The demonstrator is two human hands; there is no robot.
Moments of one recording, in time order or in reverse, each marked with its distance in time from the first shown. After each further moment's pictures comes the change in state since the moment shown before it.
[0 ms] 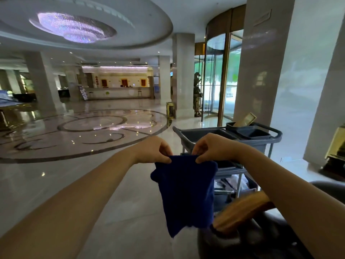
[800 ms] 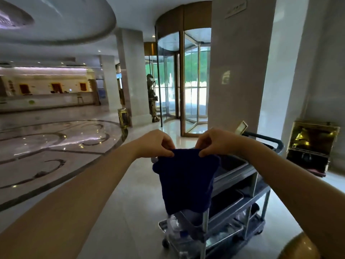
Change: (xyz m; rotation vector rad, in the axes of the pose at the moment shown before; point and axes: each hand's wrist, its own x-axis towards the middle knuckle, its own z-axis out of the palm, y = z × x) left_hand 0.520 -0.284 -0.165 0.027 -0.151 0.321; right_hand 0.467 0.208 -0.118 -0.015 0.198 0.275
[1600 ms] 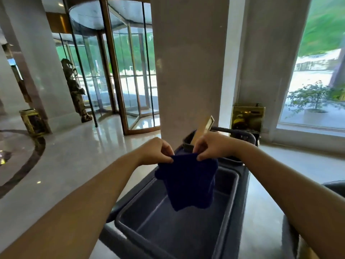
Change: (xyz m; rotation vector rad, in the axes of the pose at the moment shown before) left_hand 0.443 -0.185 0.041 -0.141 -0.259 0.308; right_hand 0.267 0.272 -0.044 -0.076 0.126 0.444
